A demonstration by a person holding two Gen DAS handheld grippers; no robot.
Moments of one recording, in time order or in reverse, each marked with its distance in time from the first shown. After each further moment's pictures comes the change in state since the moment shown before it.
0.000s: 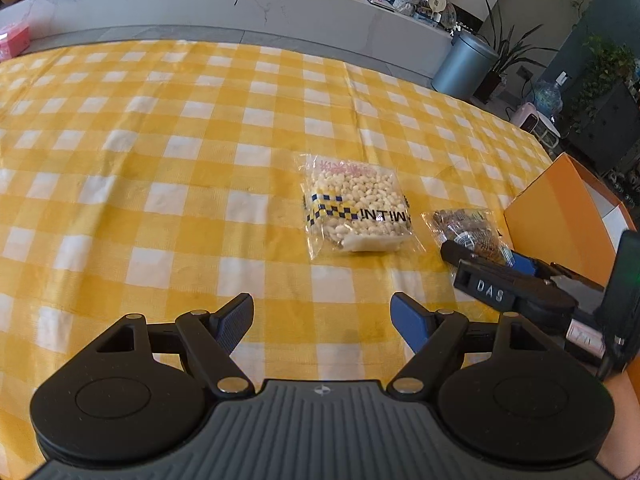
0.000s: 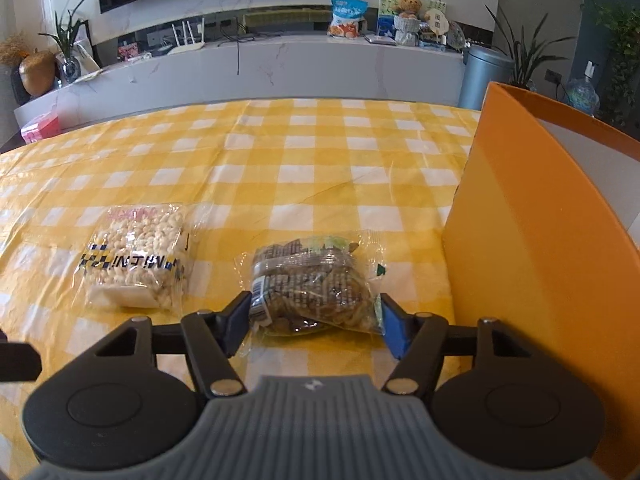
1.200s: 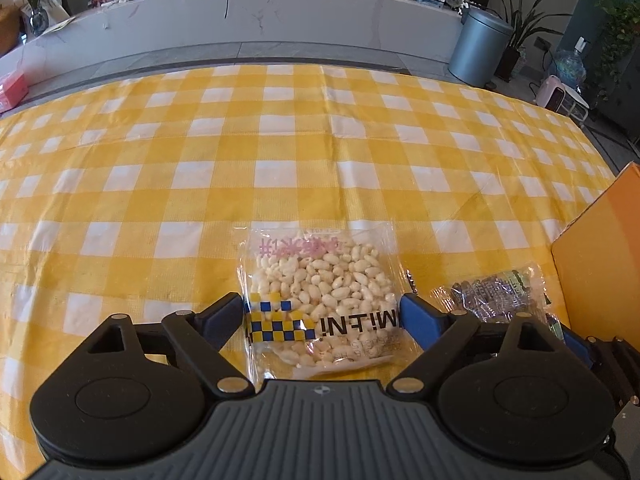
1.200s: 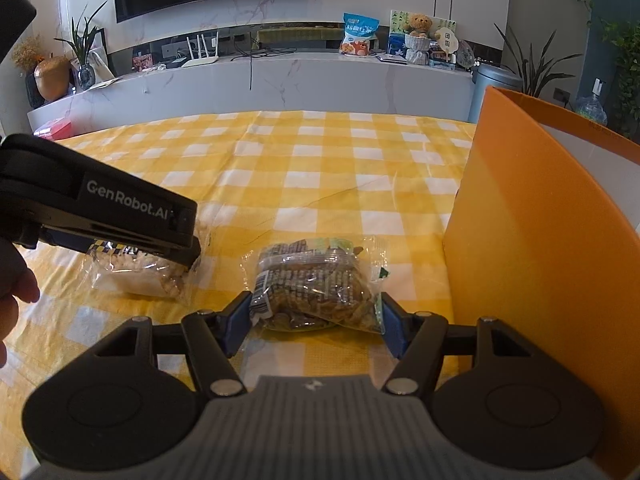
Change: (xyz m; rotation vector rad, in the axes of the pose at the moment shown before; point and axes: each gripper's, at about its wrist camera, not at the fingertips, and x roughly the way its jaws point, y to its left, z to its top) left arm 0.082 -0.049 0.056 0.107 0.001 0.116; right arm 0.000 -0.004 -0.010 -0.026 -0.046 0.025
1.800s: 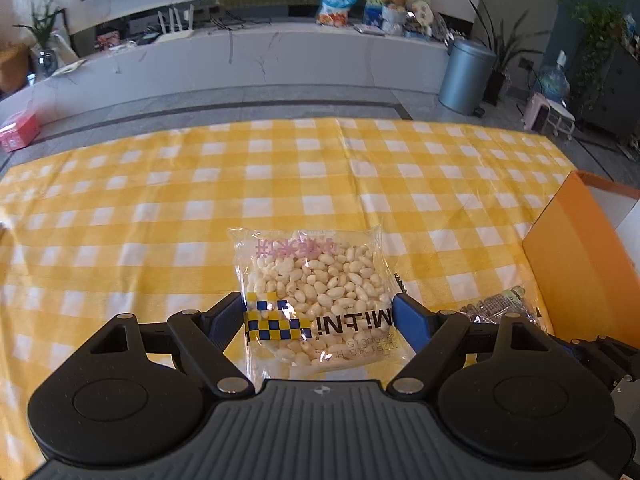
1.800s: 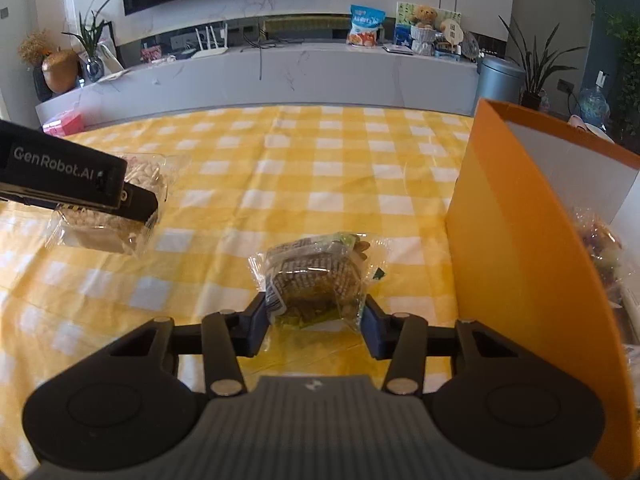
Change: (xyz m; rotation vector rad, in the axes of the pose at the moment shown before) left arm -0.101 0.029 -0.026 0.042 -0.119 0.032; right arm -0.057 0.019 -0.006 -0.001 0.035 0.030
